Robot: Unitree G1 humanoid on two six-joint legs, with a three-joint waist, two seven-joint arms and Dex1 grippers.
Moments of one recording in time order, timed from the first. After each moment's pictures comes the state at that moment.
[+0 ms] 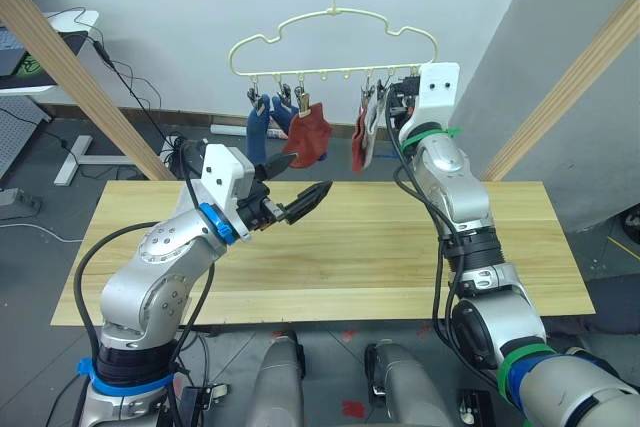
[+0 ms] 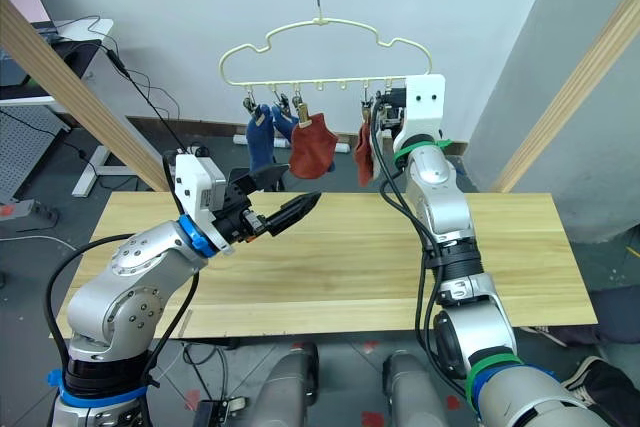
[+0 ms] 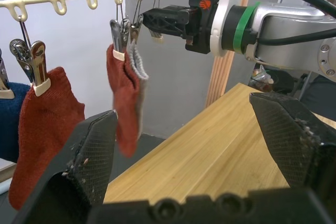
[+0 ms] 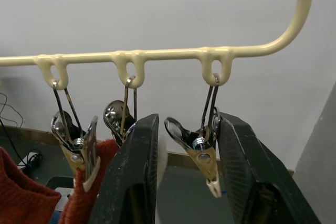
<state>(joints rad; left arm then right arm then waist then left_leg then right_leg) -0.30 0.47 0.10 -0.44 -0.63 0.61 -0.58 -0.88 -0.05 -0.04 0.37 0.09 0.25 -0.05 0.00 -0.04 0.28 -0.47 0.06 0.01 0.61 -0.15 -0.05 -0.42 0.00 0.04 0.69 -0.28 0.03</state>
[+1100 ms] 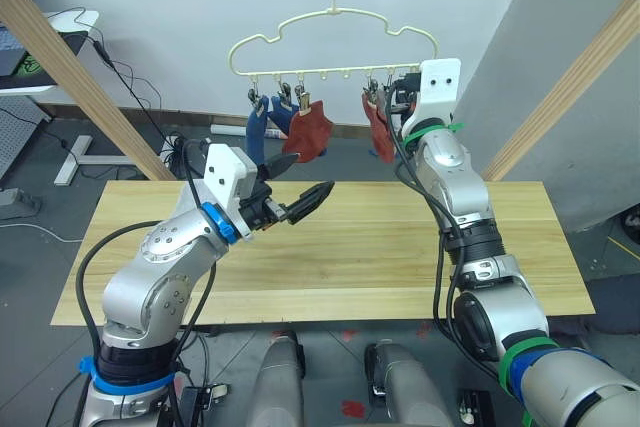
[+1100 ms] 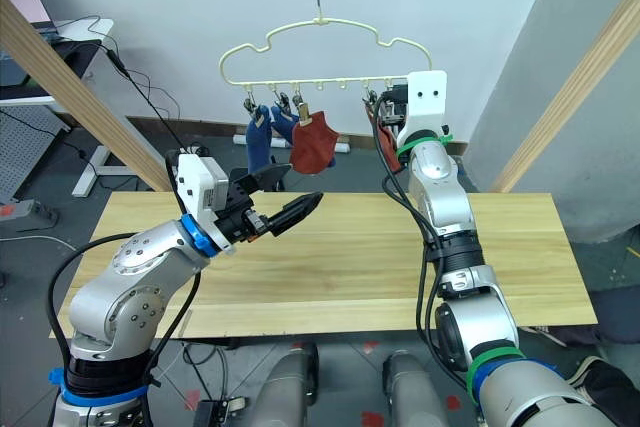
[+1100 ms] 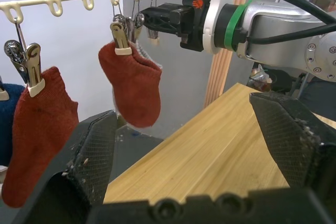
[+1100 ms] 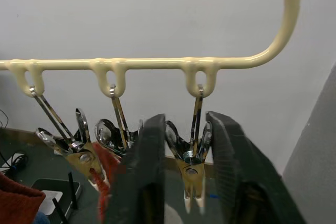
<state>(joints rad) -0.30 0.47 0.09 -0.44 -0.63 0.61 -0.58 -0.92 -0.07 -0.05 0.44 0.06 0.20 -0.05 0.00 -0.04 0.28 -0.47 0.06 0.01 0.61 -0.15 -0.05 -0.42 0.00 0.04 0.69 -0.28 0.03</state>
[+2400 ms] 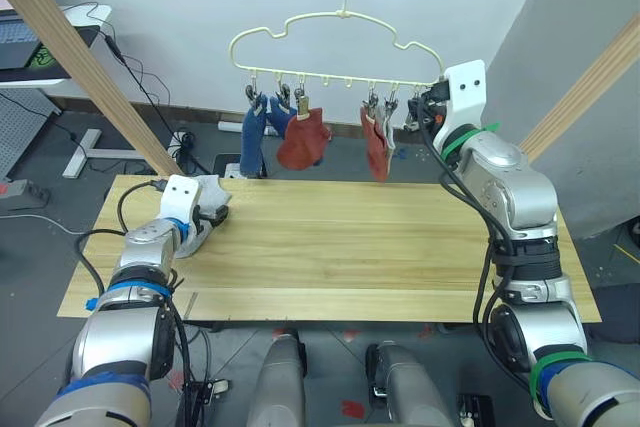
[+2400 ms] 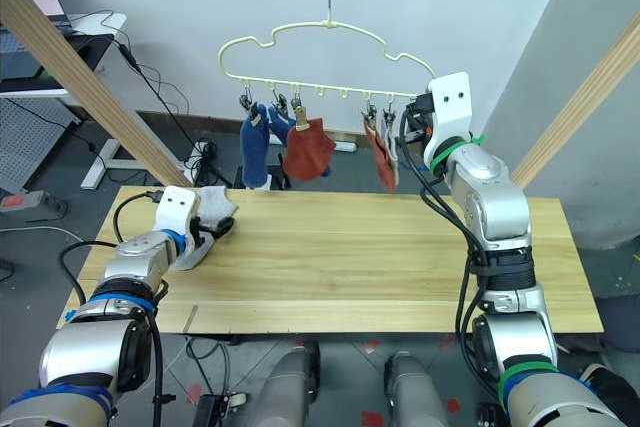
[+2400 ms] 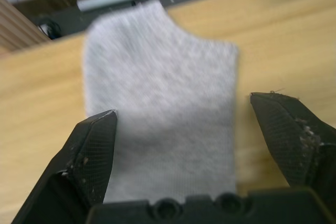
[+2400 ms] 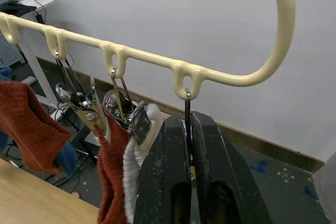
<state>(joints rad) -0.77 0.56 0.13 1.22 -0.09 0.04 -0.48 -0.80 -0.26 -0.06 0.03 0.18 0.69 0.26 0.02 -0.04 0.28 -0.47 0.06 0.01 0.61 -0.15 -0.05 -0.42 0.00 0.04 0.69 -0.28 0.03</state>
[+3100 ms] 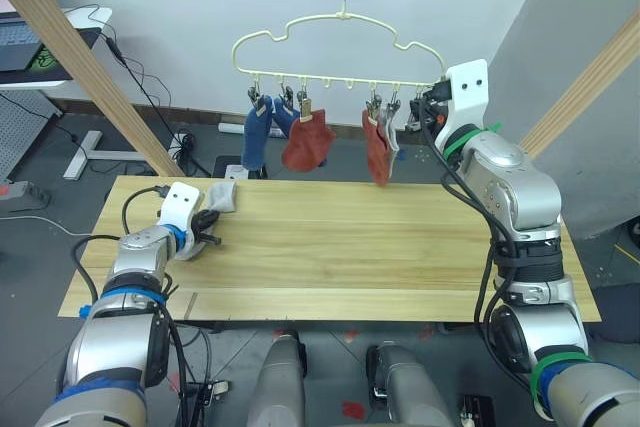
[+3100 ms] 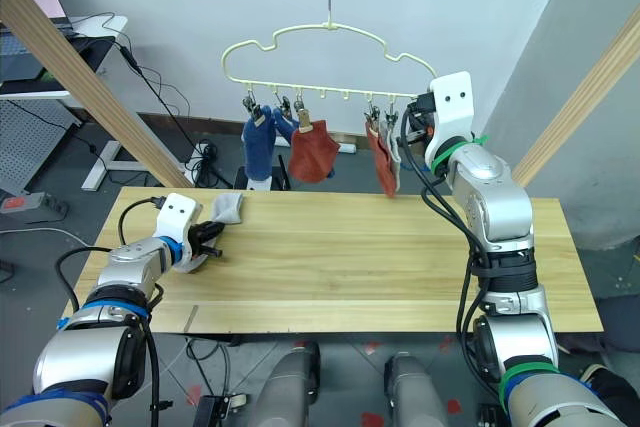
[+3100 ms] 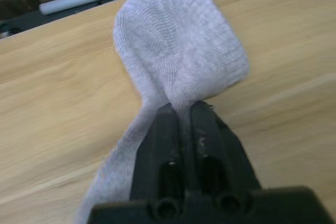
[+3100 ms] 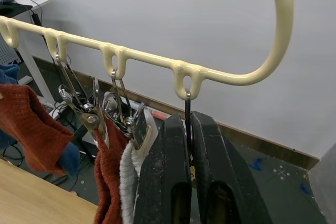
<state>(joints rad) -0.61 0.55 0.12 0.99 -0.12 0.05 -0.73 -0.80 -0.26 -0.06 0.00 0.18 0.71 0.24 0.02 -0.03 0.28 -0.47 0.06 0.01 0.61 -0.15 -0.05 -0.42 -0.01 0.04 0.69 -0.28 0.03</state>
